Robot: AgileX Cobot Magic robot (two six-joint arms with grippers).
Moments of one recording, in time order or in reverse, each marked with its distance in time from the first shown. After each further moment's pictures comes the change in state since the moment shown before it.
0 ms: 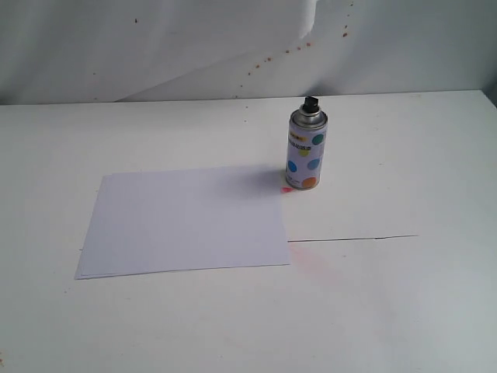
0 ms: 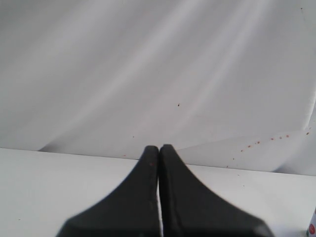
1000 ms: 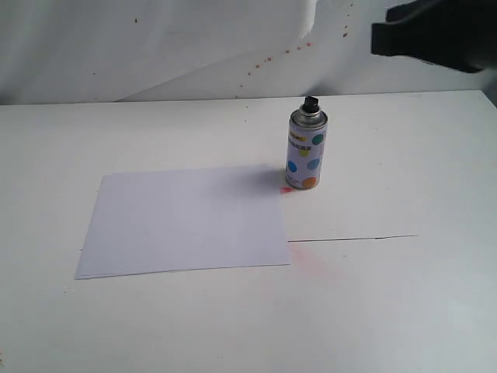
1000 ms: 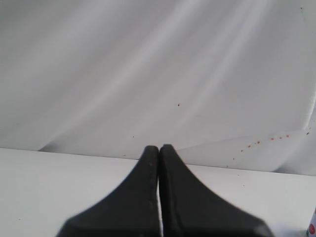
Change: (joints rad) left arm 0.000 0.000 0.000 0.000 0.000 0.000; right arm 0.217 0.962 -0.780 0.017 0.115 0.001
